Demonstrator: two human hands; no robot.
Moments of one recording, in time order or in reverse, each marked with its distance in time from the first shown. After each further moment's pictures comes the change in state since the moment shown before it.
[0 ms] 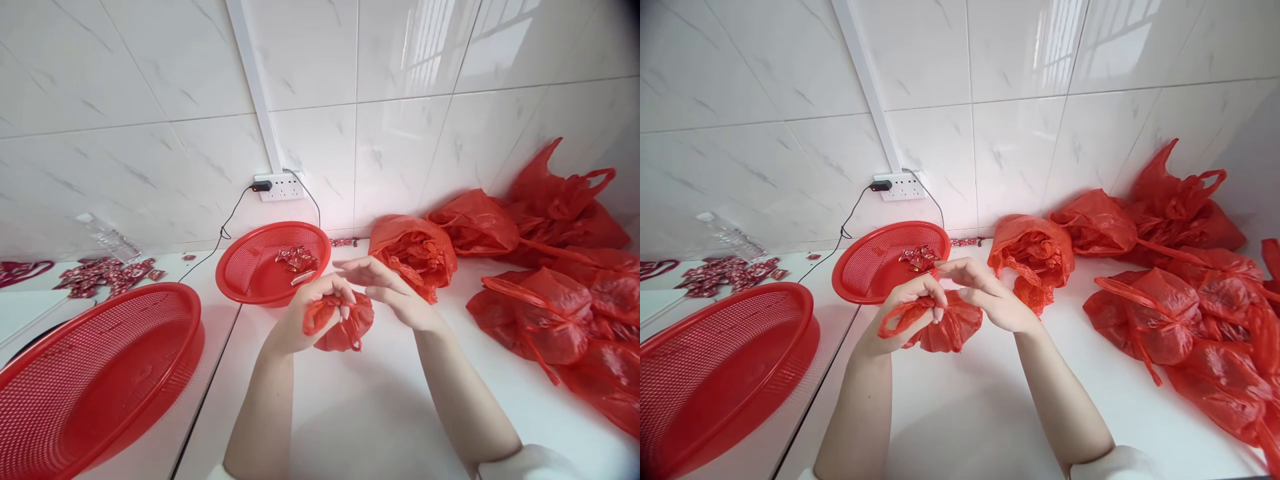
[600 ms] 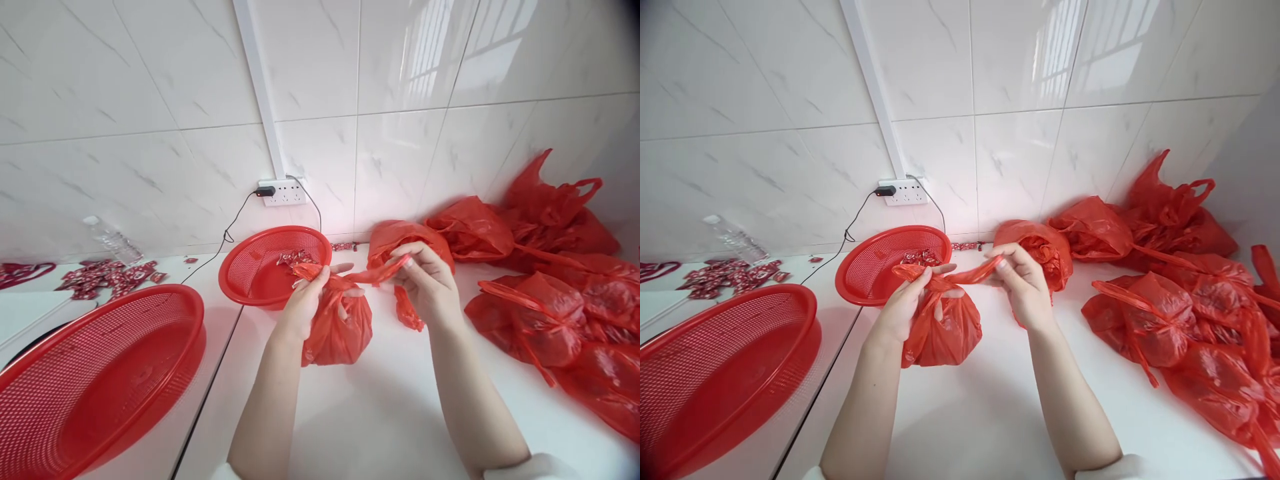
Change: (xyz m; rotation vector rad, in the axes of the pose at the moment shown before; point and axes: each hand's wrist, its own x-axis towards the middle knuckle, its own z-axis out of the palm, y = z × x) left_hand 0.015 -0.013 0.003 -0.463 0.234 -0.333; right_hand -0.012 -0.006 -0.013 0.053 0.512 -0.081
